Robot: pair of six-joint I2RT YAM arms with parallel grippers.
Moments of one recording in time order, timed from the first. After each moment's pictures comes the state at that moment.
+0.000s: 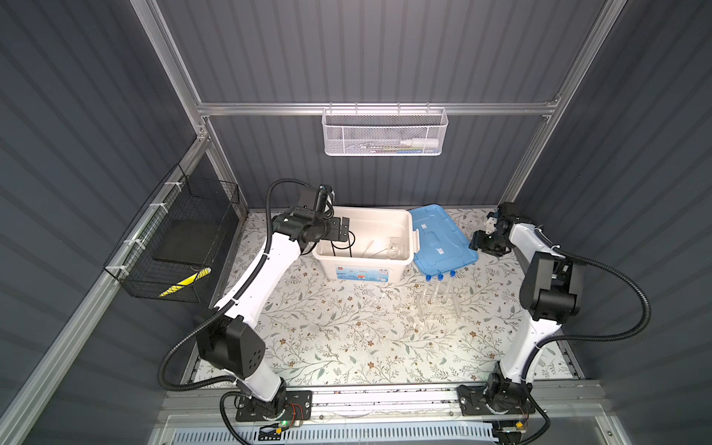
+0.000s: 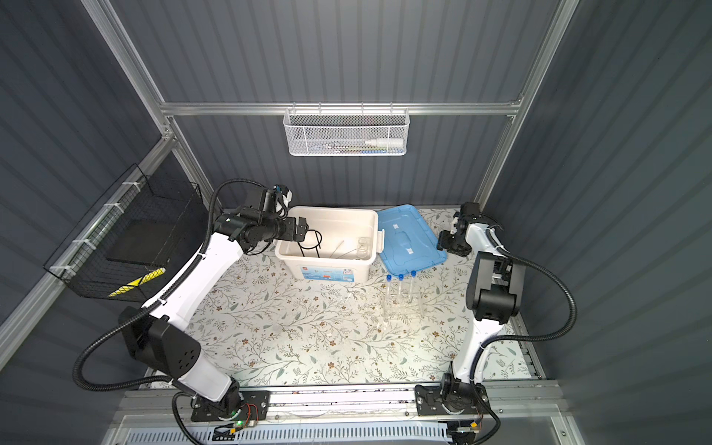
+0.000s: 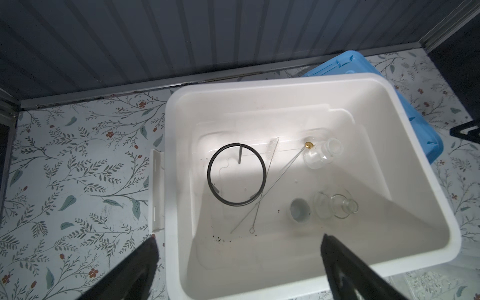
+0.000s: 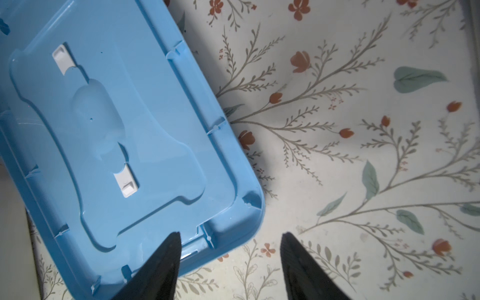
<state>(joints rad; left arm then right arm) -0.40 1.59 1.63 -0.77 -0.03 -0.14 -0.19 2.04 1.61 -0.73 -0.17 0.06</state>
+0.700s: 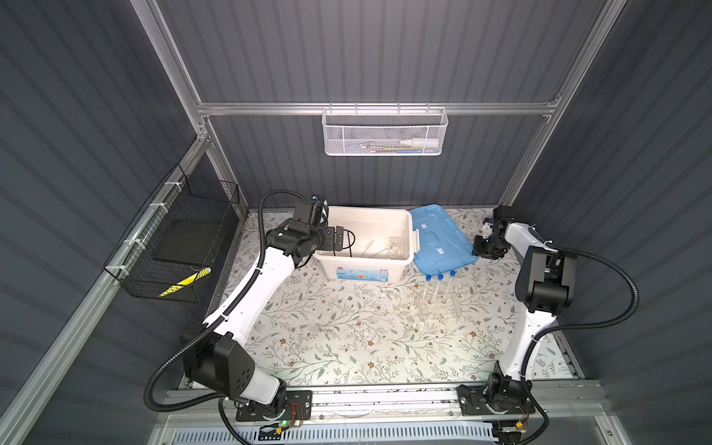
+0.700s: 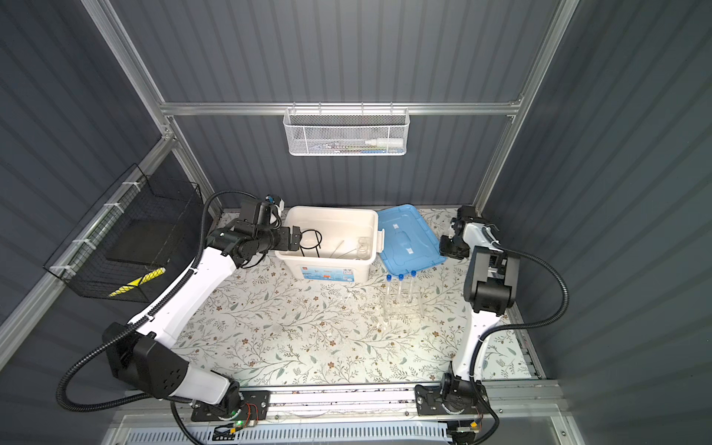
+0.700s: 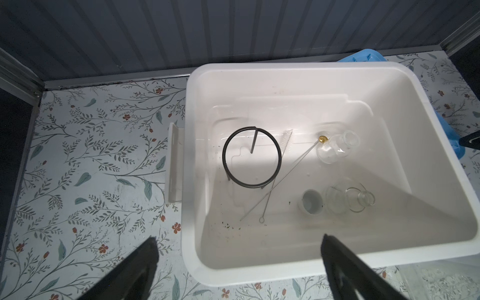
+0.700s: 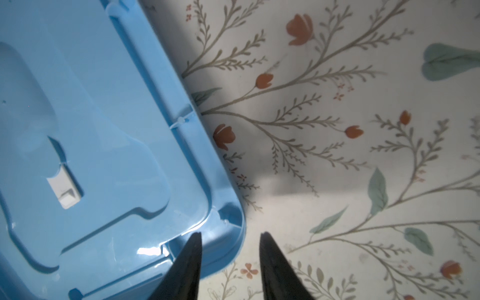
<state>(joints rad) -0.40 1.48 1.47 -0.71 -0.10 -0.17 -0.19 2.14 1.66 -0.77 -0.11 0.01</state>
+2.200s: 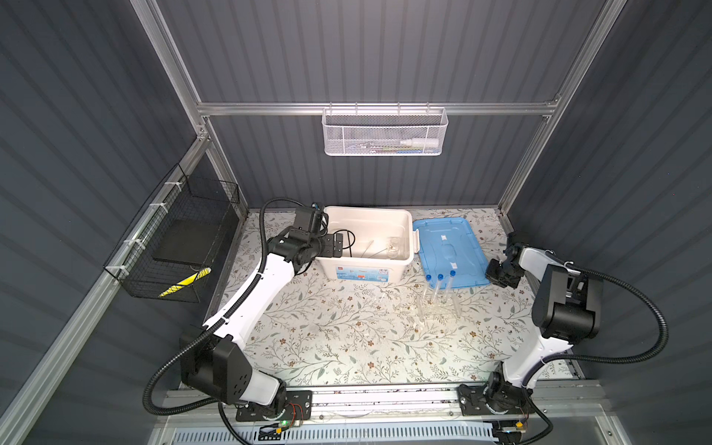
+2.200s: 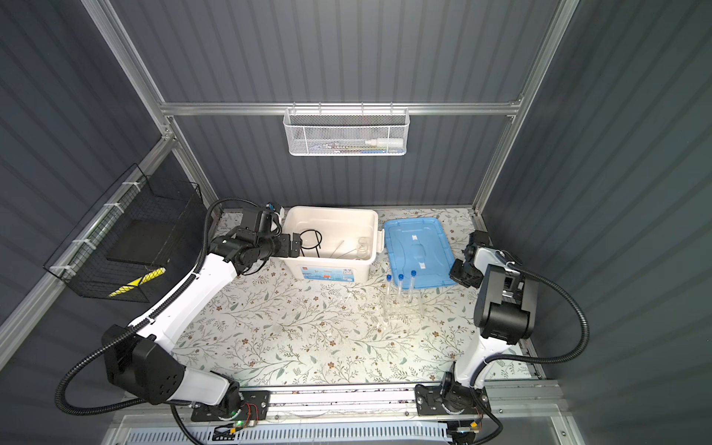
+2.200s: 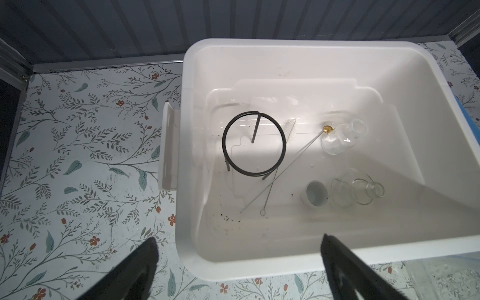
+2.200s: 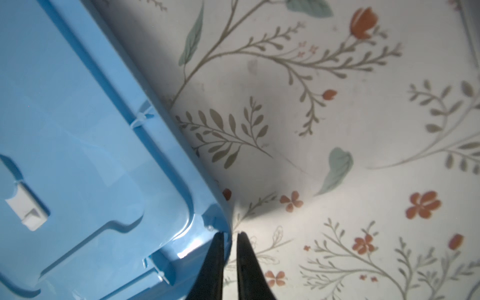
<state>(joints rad) -0.40 1.45 1.36 -0.66 -0.08 -0.19 -0.29 1.81 1.16 -0.65 -0.03 0.27</state>
